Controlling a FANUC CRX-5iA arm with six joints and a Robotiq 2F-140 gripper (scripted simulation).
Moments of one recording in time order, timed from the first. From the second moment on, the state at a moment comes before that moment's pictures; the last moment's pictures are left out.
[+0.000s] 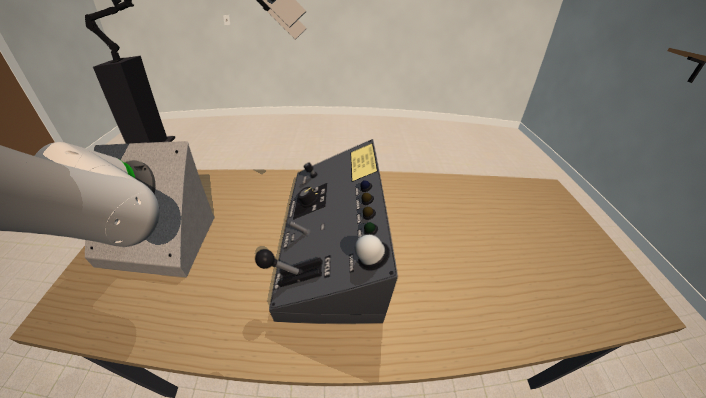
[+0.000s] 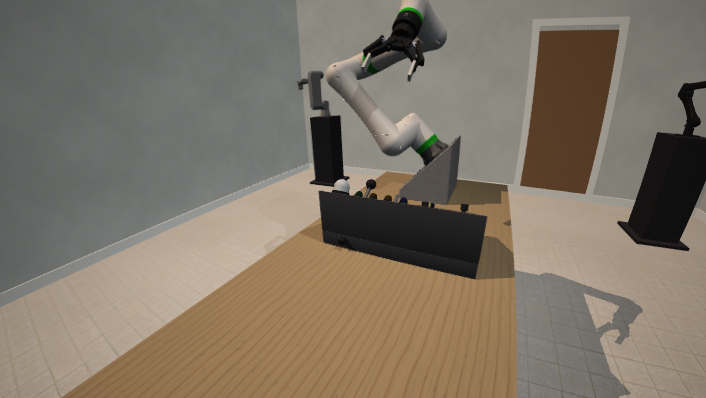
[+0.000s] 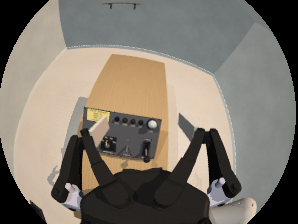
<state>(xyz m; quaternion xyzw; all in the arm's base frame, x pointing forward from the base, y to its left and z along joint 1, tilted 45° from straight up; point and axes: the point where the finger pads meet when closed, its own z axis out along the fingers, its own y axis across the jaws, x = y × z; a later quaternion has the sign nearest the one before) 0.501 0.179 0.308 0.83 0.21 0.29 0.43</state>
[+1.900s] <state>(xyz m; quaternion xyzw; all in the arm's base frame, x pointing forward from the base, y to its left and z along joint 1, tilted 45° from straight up) 0.406 0.051 0.221 0.86 0.20 0.27 0.40</state>
